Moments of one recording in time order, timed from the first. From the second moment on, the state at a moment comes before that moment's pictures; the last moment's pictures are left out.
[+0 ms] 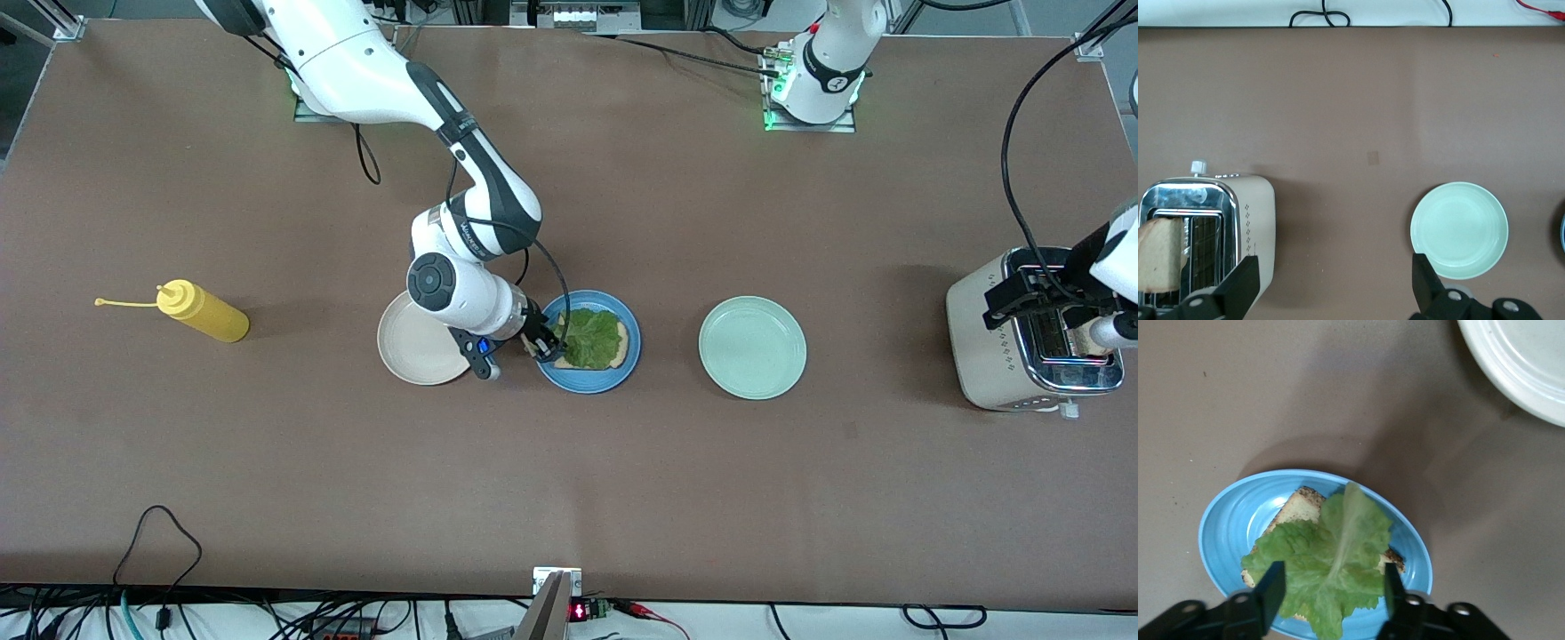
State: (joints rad) left arm 0.15 0.17 -0.14 -1.51 0.06 1.80 -0.02; right arm 0.65 0.80 -0.04 -1.43 0.53 2.32 1.22
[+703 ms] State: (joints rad) left arm 0.13 0.06 -0.13 -1.62 0.05 1.68 -0.06; right arm 0.45 0.60 -0.09 -1.39 0.43 1.87 0.84
